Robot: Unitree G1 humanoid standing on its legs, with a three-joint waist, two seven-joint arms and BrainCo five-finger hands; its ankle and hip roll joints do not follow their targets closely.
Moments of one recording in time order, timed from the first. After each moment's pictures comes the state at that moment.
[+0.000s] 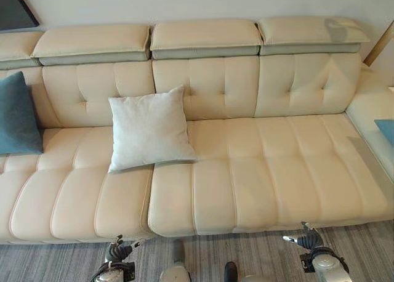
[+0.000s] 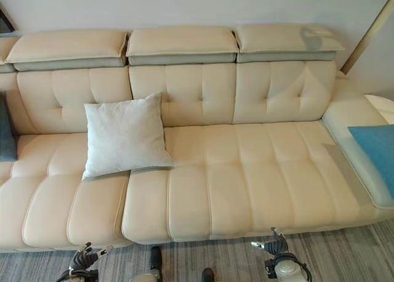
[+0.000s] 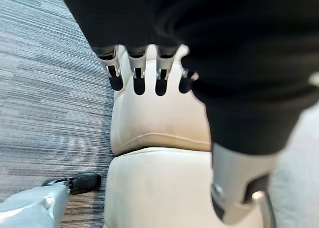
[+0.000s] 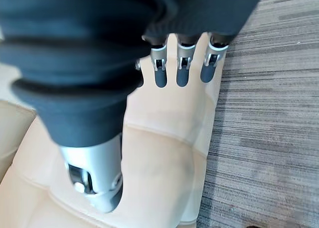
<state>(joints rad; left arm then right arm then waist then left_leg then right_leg) 0.14 0.31 0.00 0.77 -0.22 0.02 0.21 0.03 -0.36 0.11 0.78 0.02 0.04 -0.20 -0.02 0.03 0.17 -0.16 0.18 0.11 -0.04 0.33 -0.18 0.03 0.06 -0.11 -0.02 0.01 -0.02</state>
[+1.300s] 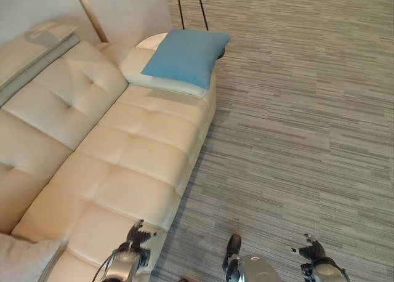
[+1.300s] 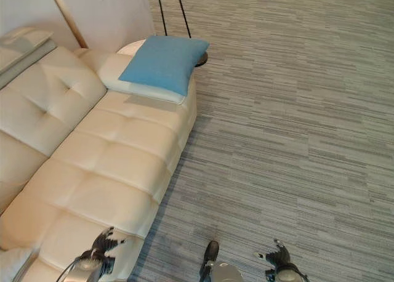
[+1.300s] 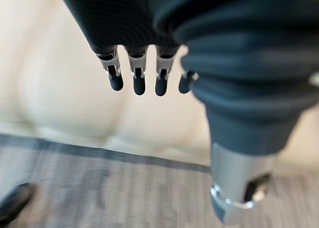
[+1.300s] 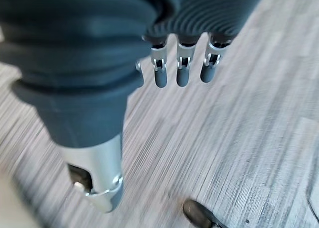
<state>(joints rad) -0.04 0.28 -0.13 0.85 -0.06 0.05 0.17 0.07 -0.34 0.07 0.85 0.04 0.07 -0.21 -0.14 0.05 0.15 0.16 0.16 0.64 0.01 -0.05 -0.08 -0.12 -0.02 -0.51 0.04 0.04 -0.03</state>
